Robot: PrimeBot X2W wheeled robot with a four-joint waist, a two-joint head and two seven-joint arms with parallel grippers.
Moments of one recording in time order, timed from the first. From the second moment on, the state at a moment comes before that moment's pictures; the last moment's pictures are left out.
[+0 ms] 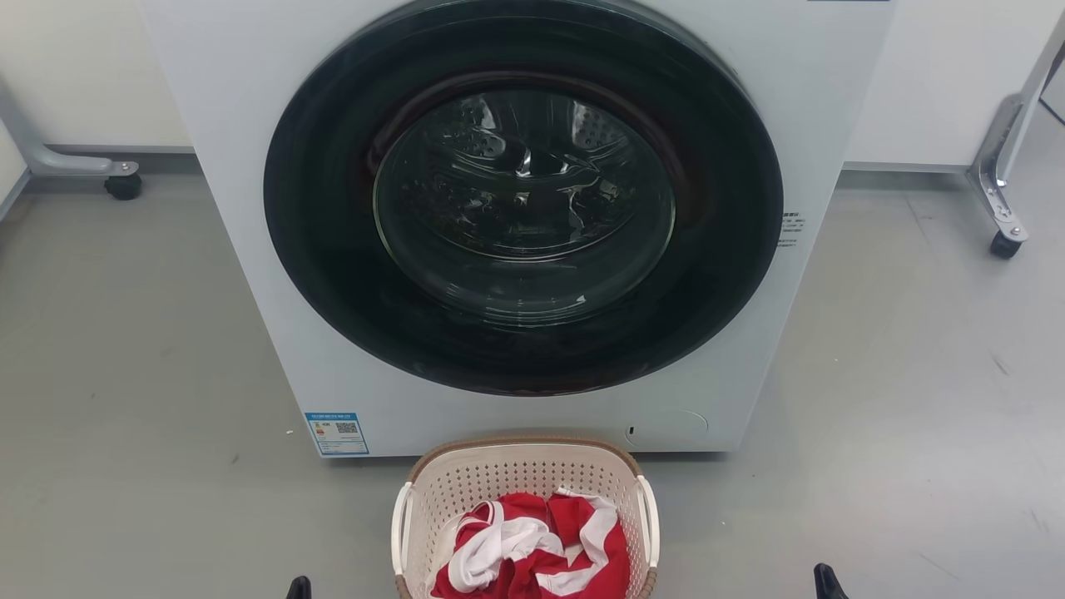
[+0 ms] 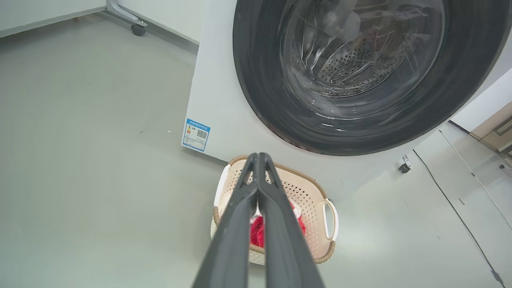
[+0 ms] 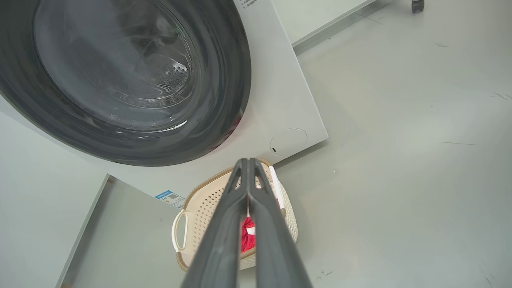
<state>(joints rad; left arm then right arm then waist) 0.10 0.08 -0.15 0.20 -0.58 0.06 -0.15 0.05 -0.05 0.21 0.25 0.65 -0.06 -0.15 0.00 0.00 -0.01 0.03</state>
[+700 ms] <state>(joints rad) 0.06 0.07 -0.08 0.23 -0.88 0.01 -0.07 0.01 -0.05 0.11 0.27 0.92 -0.01 -0.07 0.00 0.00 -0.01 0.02</state>
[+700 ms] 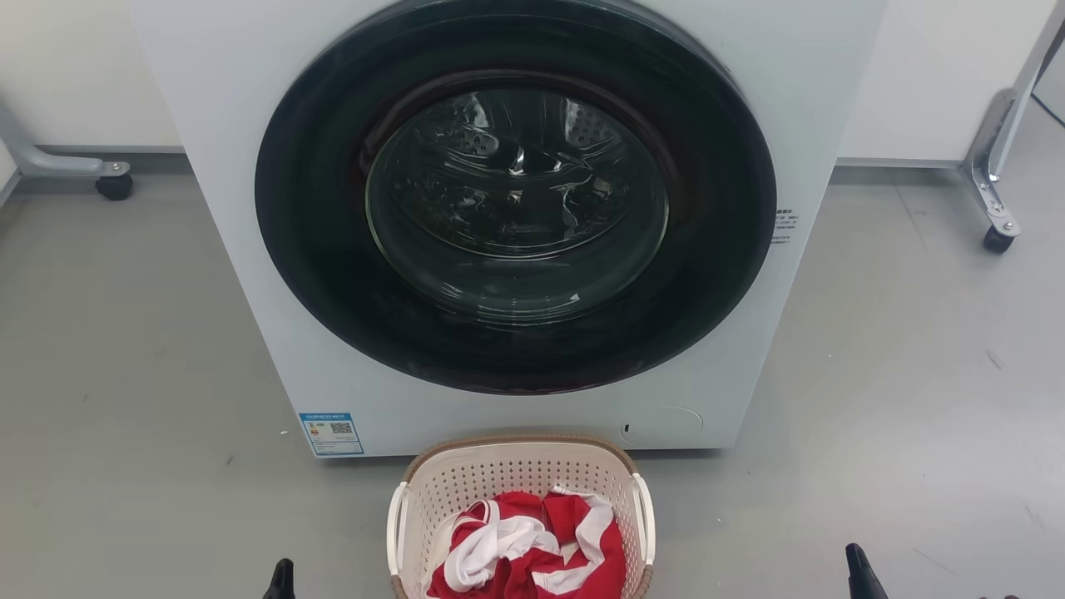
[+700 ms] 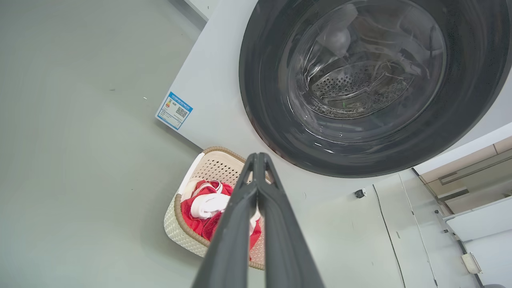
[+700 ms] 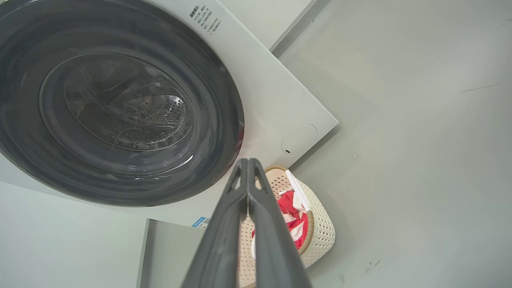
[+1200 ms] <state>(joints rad) 0.02 0.06 -0.03 0.25 -1.10 -0.03 -0.01 -0.02 -0.05 0.03 0.27 1.14 0.03 -0.01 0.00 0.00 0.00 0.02</state>
